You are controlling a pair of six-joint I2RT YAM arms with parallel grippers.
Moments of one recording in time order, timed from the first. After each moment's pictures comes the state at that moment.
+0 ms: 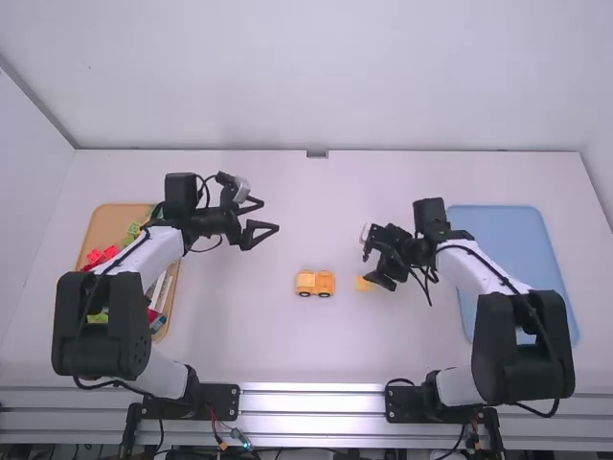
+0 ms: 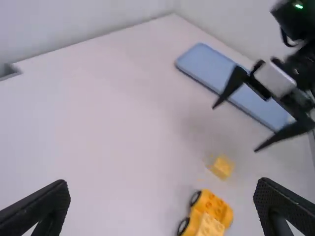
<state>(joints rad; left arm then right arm) 0.05 1.60 0.91 -0.08 1.11 0.39 0.11 1.56 0.83 -0.50 -0.58 -1.10</state>
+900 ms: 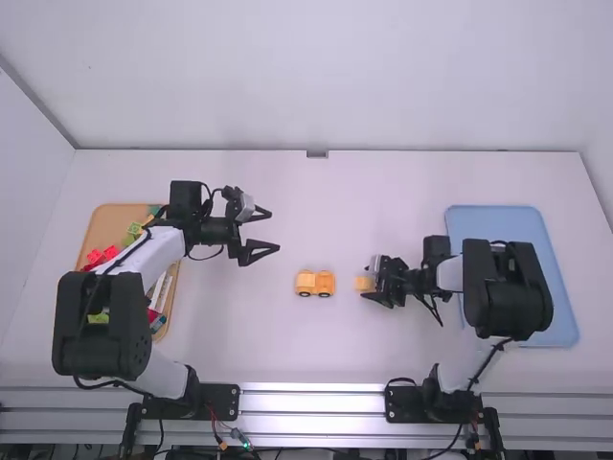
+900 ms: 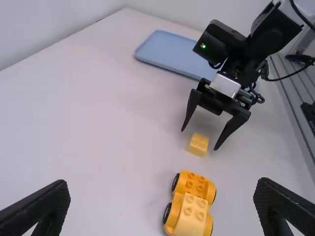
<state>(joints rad) 0.04 1.60 0.91 -0.27 1.22 0.76 -0.05 1.90 0.59 -0.03 -0.98 -1.36</state>
